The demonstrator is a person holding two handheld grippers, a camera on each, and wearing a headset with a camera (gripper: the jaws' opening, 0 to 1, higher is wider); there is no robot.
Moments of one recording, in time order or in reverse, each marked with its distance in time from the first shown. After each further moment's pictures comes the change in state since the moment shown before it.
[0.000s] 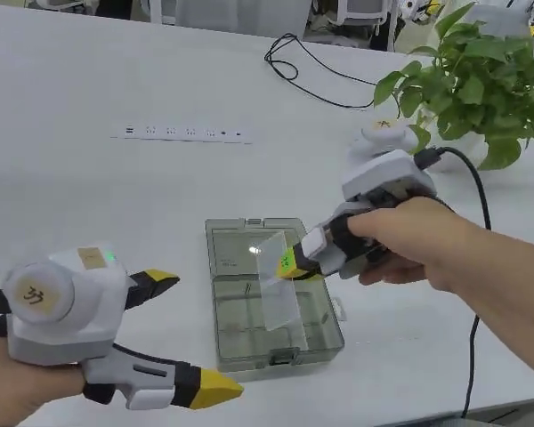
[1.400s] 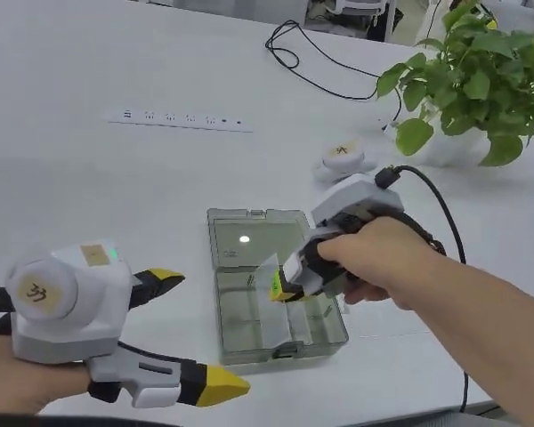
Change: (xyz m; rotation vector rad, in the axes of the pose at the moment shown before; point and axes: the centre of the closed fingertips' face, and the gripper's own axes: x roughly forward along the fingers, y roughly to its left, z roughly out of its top) left arm 0.003 -0.001 -0.007 -0.043 -0.036 -0.027; right arm 0.039 -0.017 -0.022 -0.011 0.076 -0.160
